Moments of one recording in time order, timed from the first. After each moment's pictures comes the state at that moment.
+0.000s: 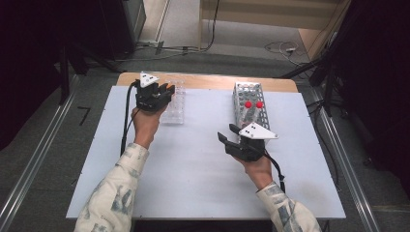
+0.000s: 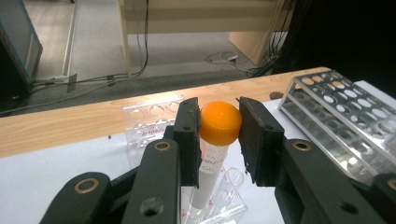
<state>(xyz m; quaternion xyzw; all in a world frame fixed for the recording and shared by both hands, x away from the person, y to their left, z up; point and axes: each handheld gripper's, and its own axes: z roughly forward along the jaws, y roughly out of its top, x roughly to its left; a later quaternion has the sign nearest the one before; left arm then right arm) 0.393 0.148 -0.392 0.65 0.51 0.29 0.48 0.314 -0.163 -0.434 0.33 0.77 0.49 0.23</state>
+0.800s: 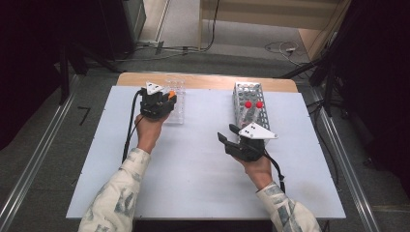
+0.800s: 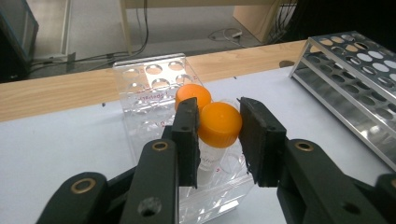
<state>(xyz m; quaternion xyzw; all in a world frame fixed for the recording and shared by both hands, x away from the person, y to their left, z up) 0.396 0.145 -0.421 0.67 0.52 0.27 0.45 0.314 -0.162 -0.435 0.33 0.77 0.49 0.23</state>
